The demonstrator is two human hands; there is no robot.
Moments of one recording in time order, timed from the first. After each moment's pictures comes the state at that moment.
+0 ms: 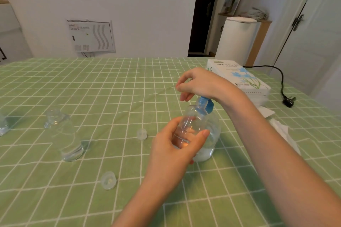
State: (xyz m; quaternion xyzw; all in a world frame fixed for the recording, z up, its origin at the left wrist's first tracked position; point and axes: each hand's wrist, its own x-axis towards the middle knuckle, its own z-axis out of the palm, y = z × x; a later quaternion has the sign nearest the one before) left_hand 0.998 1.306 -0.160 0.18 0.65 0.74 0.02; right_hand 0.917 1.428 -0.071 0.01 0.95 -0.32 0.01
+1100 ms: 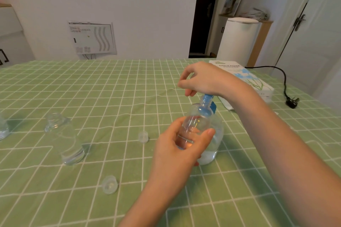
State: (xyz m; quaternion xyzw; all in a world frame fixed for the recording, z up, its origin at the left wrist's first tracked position) left_hand 0.999 1.308 -0.153 0.19 0.64 0.74 0.04; right_hand 0.915 1.429 -0.059 0.00 0.97 -0.25 -0.02
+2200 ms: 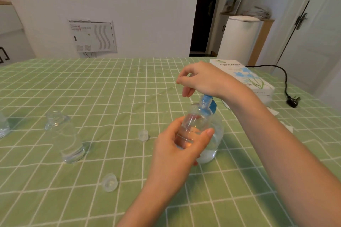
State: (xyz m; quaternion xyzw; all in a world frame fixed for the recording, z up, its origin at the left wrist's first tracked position) left_hand 0.999 1.306 -0.155 0.18 0.65 0.74 0.03; right_hand 0.915 1.430 -0.066 -0.03 0.96 -0.28 -0.03
